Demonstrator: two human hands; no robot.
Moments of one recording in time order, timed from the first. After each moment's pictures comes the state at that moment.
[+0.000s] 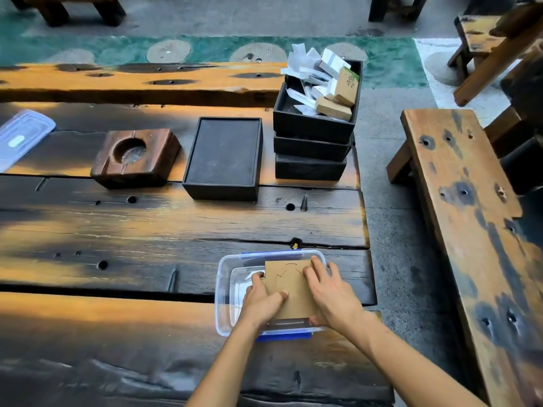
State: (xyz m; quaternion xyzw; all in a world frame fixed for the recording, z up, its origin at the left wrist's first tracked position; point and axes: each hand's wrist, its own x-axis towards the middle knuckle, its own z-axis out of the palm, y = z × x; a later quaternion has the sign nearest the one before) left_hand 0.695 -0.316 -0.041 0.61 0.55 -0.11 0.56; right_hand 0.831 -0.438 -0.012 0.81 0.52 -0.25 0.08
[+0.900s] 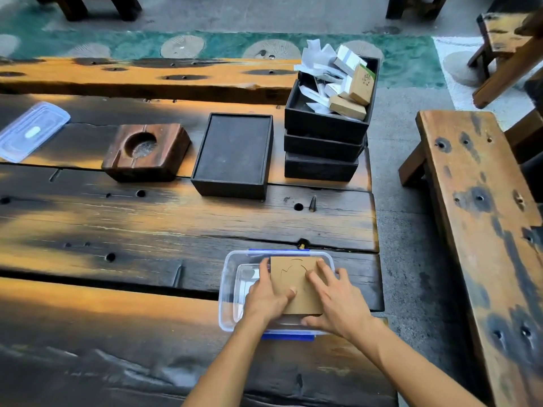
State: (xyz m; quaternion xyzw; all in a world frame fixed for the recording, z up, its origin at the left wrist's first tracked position) left_hand 0.701 -0.313 -0.041 0.69 0.52 -0.11 0.49; right_hand 0.831 -0.443 -0.026 0.82 0.52 -0.23 0.06
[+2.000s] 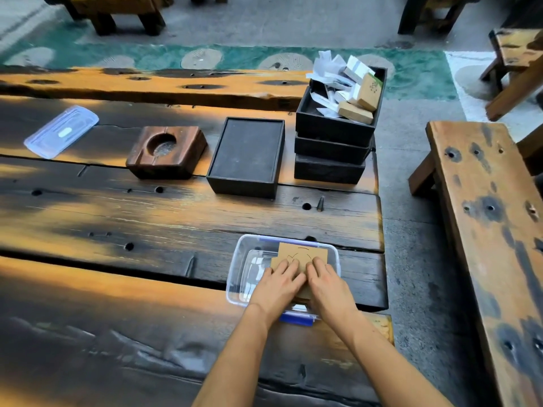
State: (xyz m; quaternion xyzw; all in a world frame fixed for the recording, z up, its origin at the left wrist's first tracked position) left_hand 0.691 -0.320 -0.034 0.98 0.15 -0.13 0.06; right_hand 0.805 -0.429 -0.037 0.83 0.53 -0.16 -0.03
